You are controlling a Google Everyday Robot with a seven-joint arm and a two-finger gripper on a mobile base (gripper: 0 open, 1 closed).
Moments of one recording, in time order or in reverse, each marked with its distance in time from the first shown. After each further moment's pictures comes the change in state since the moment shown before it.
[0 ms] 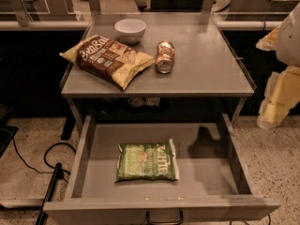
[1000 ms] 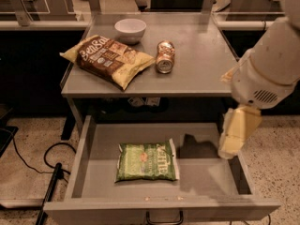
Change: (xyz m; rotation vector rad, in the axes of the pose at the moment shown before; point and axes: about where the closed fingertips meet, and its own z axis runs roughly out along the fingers) arm -0.032 0.043 0.073 -0.106 -0.036 -0.029
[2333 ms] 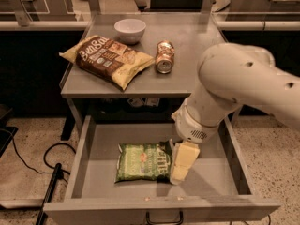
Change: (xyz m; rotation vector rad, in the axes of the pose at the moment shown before) arm -0.058 0.037 0.141 -0.156 -0.085 -0.079
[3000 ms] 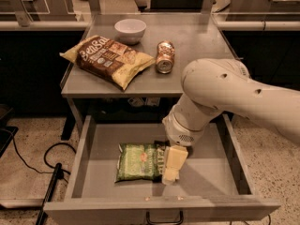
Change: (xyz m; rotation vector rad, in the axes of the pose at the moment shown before) arm -0.014 -0.011 0.043 -0.018 -0.002 -0.050
